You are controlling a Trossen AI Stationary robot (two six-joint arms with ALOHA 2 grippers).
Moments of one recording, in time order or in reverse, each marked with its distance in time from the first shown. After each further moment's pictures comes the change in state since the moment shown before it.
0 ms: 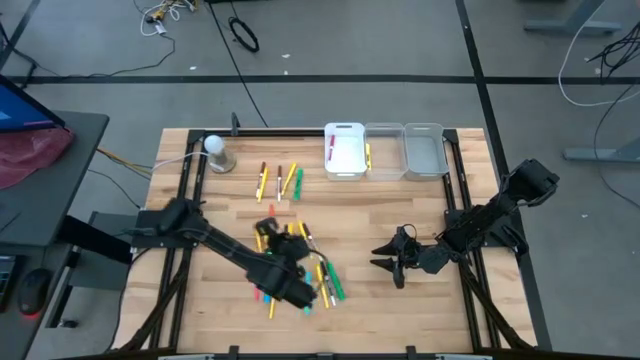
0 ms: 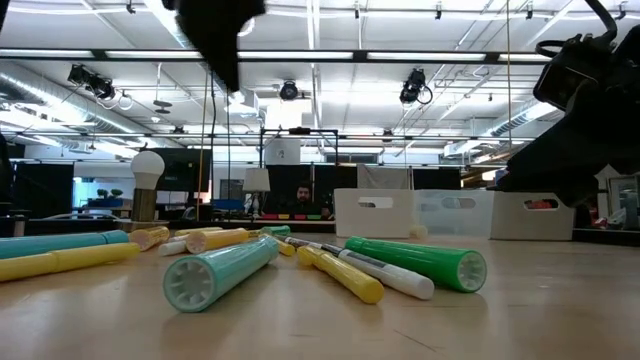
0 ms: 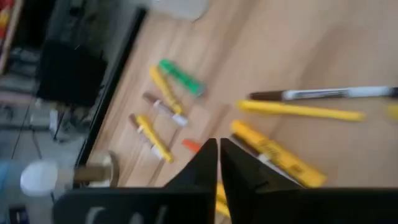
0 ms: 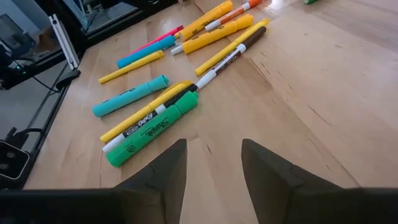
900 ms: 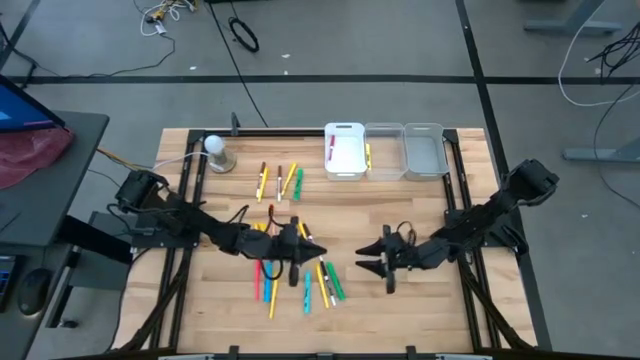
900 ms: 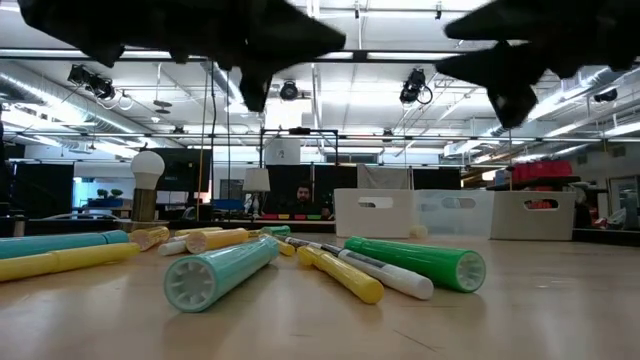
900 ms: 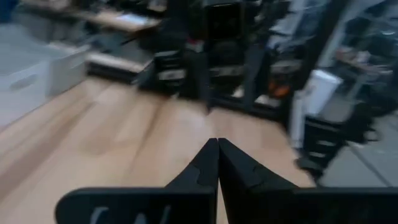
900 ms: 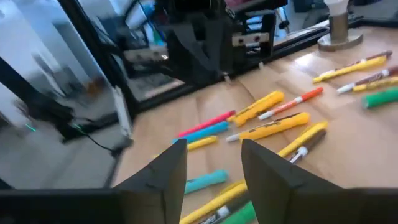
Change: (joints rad) left arm 0.137 -0.362 -1.083 2.462 0.443 0.728; right arm -0.054 0.001 0.201 0.134 -0.025 -0.268
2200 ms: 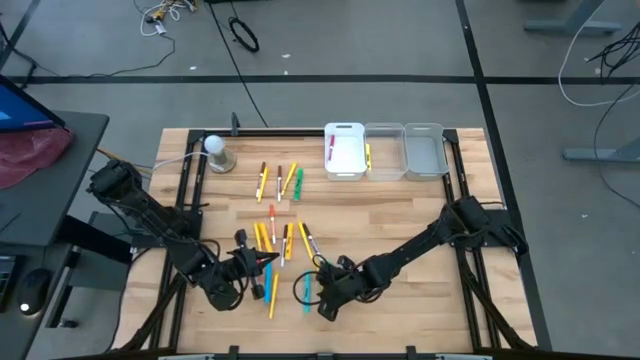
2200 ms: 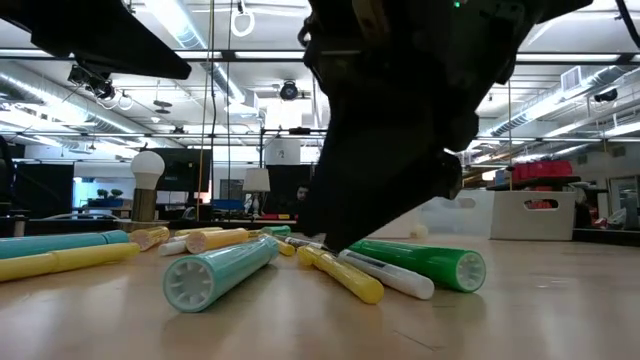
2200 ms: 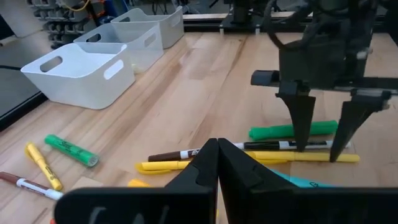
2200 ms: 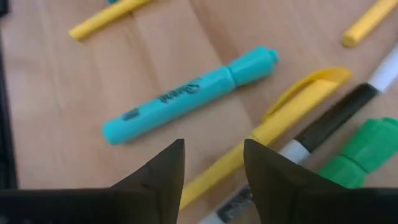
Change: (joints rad) left arm -0.417 -0.252 -0.001 -0.905 -0.711 -0.287; right arm -0.106 0.618 0.913 -1.114 -0.342 0.432
